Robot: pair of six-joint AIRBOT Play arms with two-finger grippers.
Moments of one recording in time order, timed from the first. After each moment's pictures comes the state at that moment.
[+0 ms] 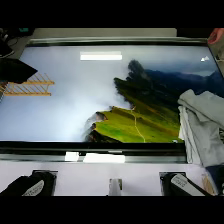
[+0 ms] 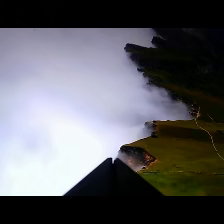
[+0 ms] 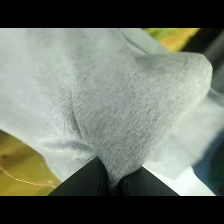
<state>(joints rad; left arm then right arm) -0.13 -1.01 1.64 1.27 -1.37 -1.44 -0.87 -1.20 1.65 -1.48 1.82 1.68</state>
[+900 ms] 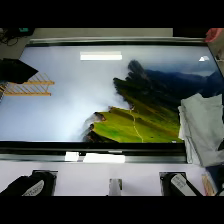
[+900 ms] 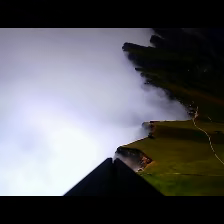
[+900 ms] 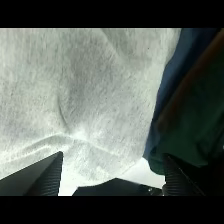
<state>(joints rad) -0.13 -1.01 1.64 1.26 -1.37 -1.44 -0.87 -1.10 1.07 -1.75 1.66 1.68</state>
